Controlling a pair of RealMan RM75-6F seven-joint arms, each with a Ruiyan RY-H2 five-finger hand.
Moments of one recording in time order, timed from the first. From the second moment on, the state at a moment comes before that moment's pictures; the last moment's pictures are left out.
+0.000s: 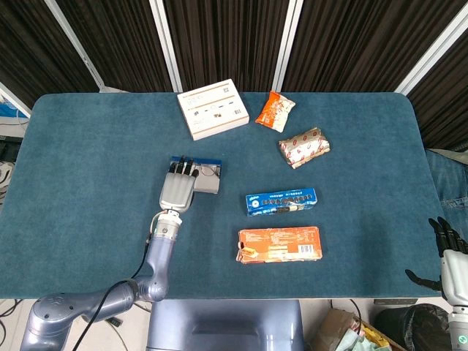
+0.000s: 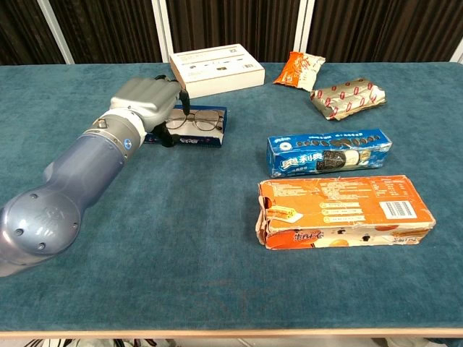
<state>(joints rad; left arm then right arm) -0.88 -2.05 -0.37 -0.98 0.96 1.10 0.76 0.01 -1.07 0.10 -1.75 -1.31 1.45 -0.01</state>
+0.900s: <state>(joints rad) -0.92 -2.09 -0.40 -0.89 0.90 1.06 0.76 0.01 -1.07 0.10 -1.75 -1.31 1.44 0.00</state>
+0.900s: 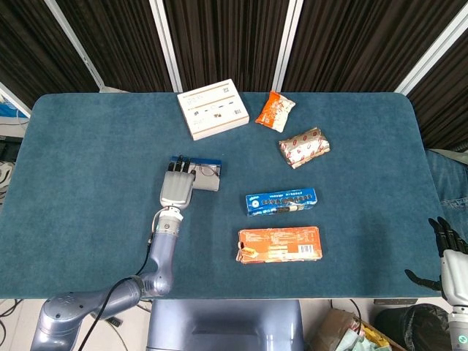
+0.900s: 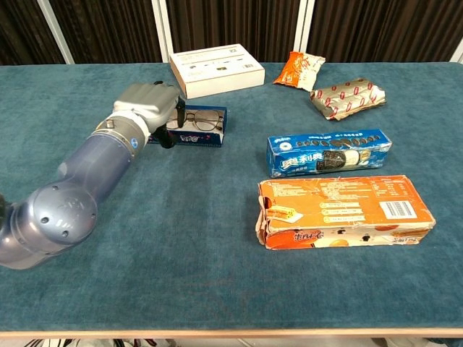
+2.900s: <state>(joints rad) -0.73 -1.68 -0.26 -1.57 0.71 1.15 0.86 0.01 -1.07 0.10 -1.76 -1.30 1.44 0.00</state>
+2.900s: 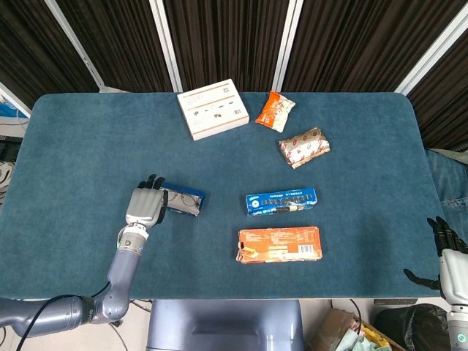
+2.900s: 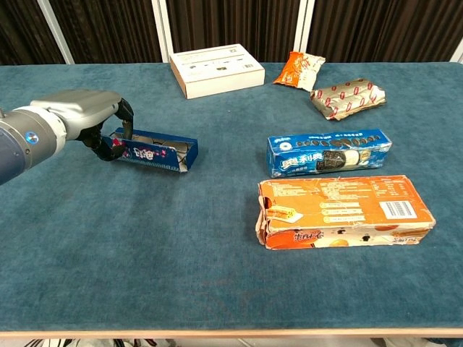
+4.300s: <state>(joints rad) -0.92 -1.68 -0.39 -1.47 0.31 1.13 0.92 0.01 -1.07 0.10 -1.75 -1.30 1.44 -0.01</state>
